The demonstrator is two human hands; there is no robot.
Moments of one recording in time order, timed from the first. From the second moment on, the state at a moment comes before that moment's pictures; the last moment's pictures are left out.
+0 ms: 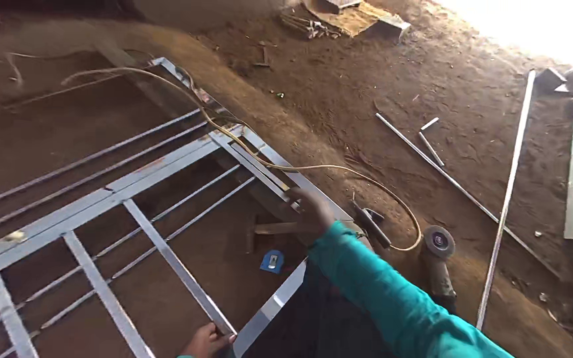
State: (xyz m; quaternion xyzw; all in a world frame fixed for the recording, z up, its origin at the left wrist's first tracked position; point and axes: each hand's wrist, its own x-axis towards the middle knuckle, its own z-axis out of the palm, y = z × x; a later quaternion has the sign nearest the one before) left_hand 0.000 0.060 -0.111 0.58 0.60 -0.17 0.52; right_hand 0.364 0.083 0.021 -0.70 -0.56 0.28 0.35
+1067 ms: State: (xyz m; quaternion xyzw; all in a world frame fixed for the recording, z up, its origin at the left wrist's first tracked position) left_hand 0.006 0.090 -0.107 0.53 0.61 -0.14 0.57; right_hand 0.422 -0.083 0.069 -0.68 -0.65 0.14 0.31
